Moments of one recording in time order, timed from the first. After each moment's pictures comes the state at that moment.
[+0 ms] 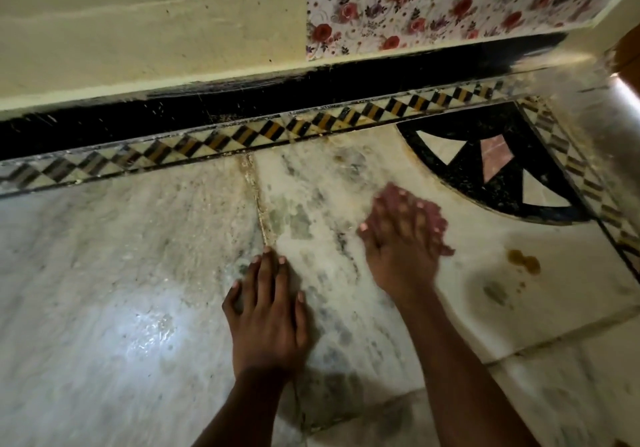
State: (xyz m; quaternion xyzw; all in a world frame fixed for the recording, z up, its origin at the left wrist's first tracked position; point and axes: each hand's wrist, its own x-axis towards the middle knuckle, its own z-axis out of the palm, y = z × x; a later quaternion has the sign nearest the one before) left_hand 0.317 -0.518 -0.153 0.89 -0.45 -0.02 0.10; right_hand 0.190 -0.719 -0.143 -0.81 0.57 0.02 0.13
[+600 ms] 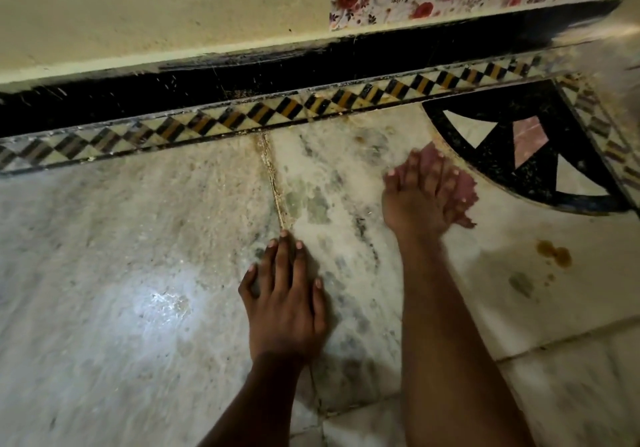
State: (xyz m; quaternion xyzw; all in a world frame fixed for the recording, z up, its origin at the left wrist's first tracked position) left_hand 0.317 -0.517 -0.158 0.89 -0.45 -0.01 0.10; right_hand 0.242 -0.764 -0.141 -0.71 0.68 0.04 0.19
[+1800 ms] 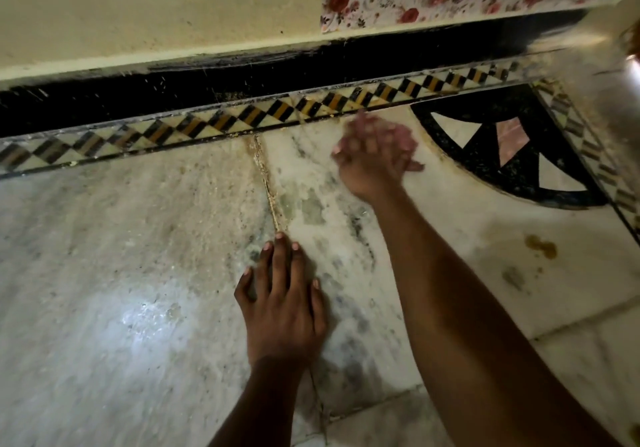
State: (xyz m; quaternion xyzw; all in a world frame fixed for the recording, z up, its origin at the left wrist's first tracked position) left_hand 0.318 -0.517 -0.154 0.88 -0.45 -0.03 0.10; right_hand 0.308 -0.801 -0.140 -0.83 0.52 0.05 0.19
